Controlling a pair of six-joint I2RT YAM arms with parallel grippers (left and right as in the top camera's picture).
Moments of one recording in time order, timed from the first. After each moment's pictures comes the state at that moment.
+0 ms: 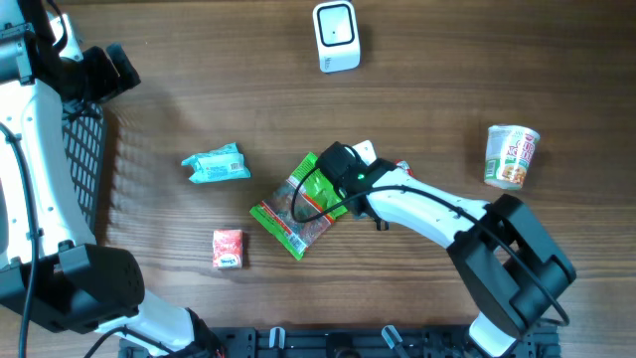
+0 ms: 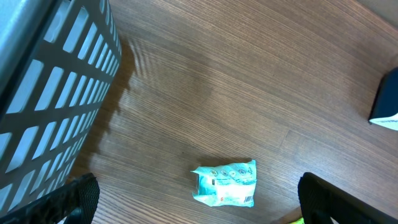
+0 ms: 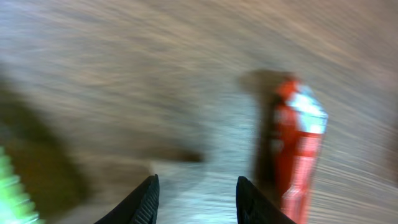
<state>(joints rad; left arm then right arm) 0.31 1.78 1.90 -1.25 0.10 -0.18 0.72 1.84 1.04 -0.67 0.41 0.33</state>
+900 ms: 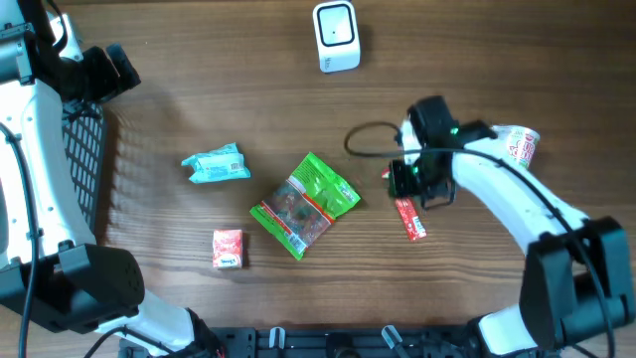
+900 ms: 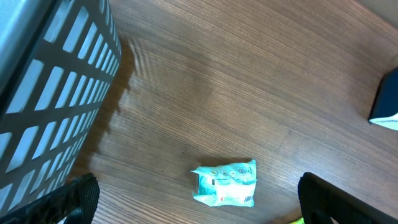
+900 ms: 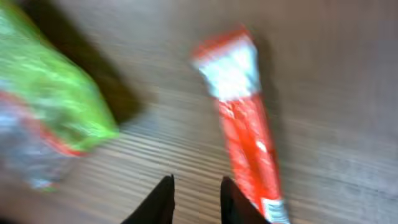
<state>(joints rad) 0.31 1.78 1.90 -1.25 0.10 -0.18 0.30 1.67 1.09 -0.87 -0.28 0.22</state>
